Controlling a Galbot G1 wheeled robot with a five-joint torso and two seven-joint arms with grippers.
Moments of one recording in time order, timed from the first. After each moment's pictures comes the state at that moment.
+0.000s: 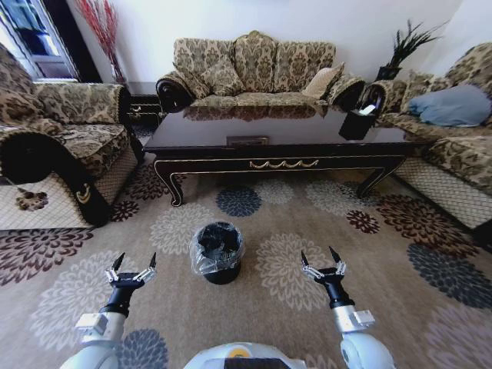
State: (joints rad) left arm 1.91 -1.14 -0.76 -2.20 -0.38 -0.15 -0.14; right arm -1.71 1.29 0.66 1.97 0.20 0.38 -0.08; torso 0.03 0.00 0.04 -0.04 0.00
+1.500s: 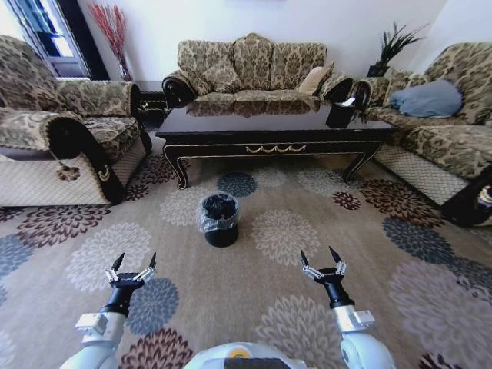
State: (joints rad) left arm 1.91 -1.14 -0.76 -2.20 -0.39 -0.15 -0.14; right arm -1.71 1.29 0.66 1.97 0.20 0.38 -0.08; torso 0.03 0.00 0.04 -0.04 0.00
